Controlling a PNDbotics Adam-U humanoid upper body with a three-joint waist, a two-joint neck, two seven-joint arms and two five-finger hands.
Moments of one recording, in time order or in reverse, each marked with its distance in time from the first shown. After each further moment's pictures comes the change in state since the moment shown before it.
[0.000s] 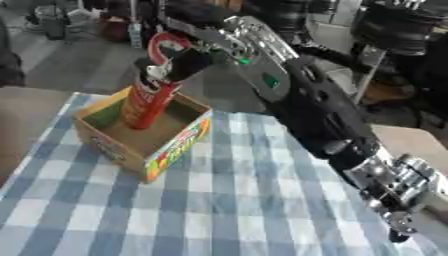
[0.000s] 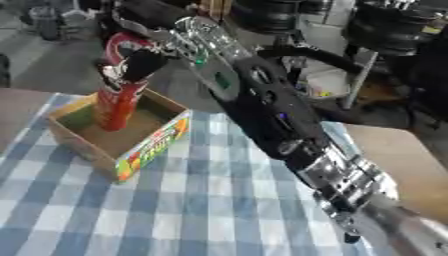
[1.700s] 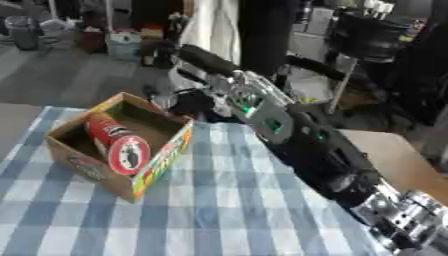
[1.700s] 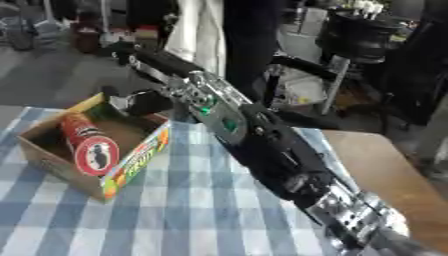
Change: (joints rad) left arm 0.030 -0.014 0.012 0.003 -0.019 0.003 0.011; right arm 0.188 -0.071 -0.014 -0.193 -0.460 0.050 -0.076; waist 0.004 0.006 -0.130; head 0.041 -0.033
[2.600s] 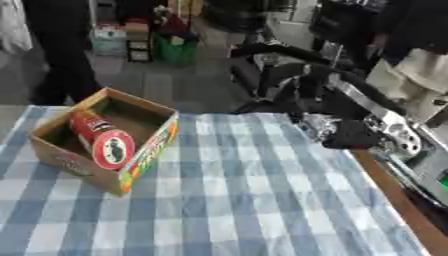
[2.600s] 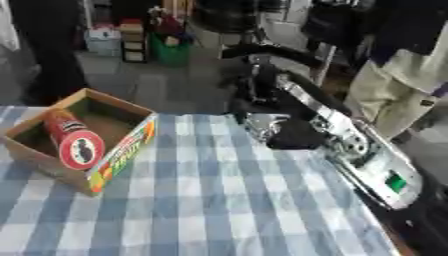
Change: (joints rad) left arm 0.072 0.023 0.038 0.014 -0.040 0.000 0.035; right arm 0.693 0.067 -0.305 -0.377 -0.491 -0.160 -0.189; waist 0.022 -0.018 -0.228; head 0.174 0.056
